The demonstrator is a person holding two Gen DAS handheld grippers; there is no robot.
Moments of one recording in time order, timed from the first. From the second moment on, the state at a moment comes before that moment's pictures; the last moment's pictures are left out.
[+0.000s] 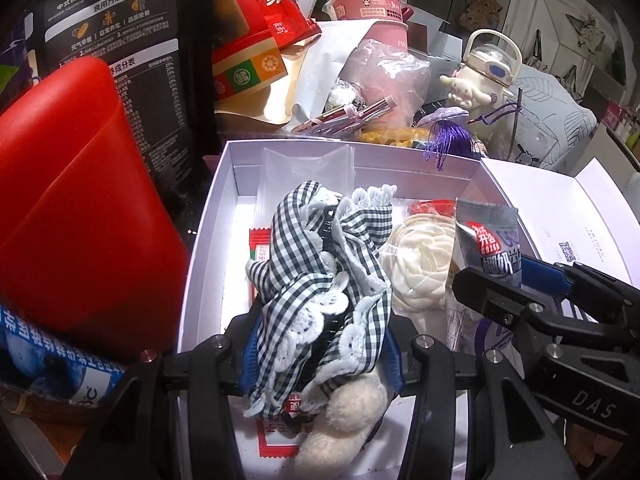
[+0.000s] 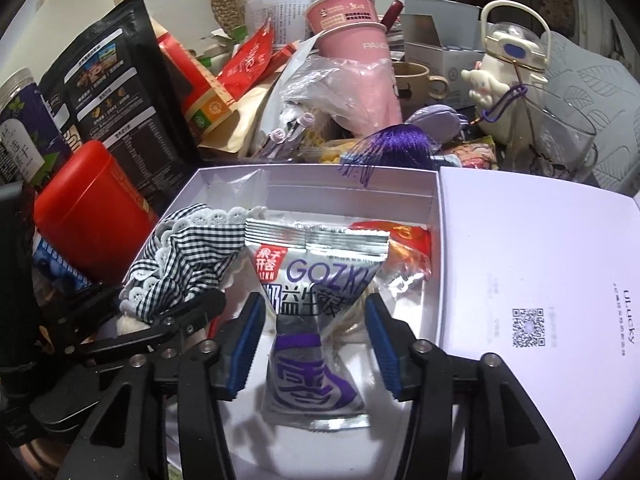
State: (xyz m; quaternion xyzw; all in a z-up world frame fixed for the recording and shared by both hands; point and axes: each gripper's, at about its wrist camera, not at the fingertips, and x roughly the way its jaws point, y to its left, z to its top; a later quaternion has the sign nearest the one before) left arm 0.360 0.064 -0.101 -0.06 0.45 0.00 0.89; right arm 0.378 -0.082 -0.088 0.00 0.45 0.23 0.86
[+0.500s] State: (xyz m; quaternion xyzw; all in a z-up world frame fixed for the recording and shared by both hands) left arm 0.341 0.058 -0.079 -0.04 0.44 0.01 0.89; right arm 0.353 -0.097 -0.054 0.03 0.43 0.24 0.87
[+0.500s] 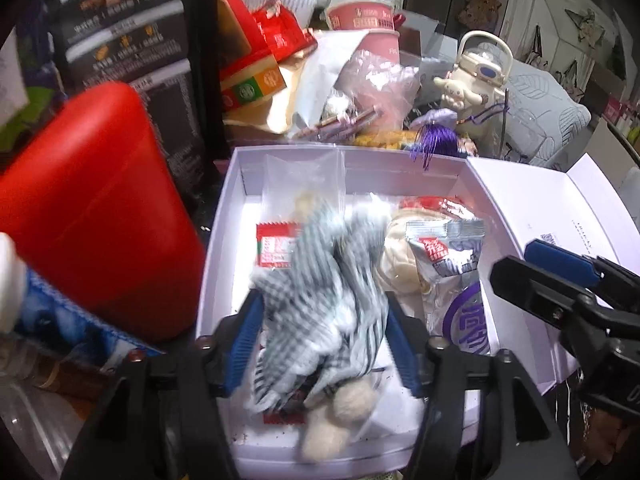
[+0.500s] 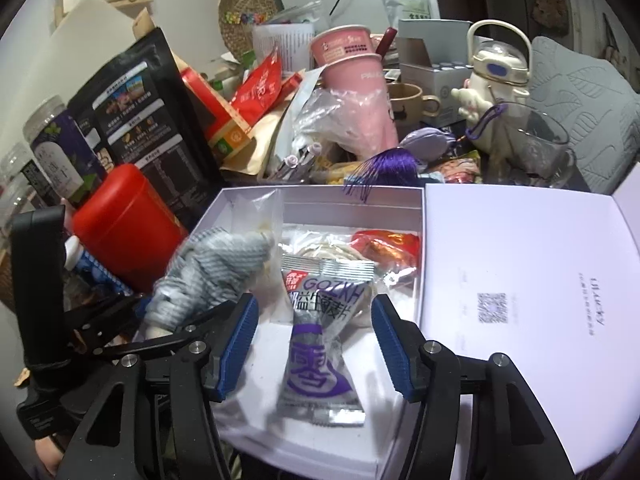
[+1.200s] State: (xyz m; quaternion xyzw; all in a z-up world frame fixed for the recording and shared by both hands) left arm 0.284 0.043 0.030 -0.02 0.33 0.00 0.94; right arm 0.296 -0.118 0.037 0.00 0.34 0.24 0.91
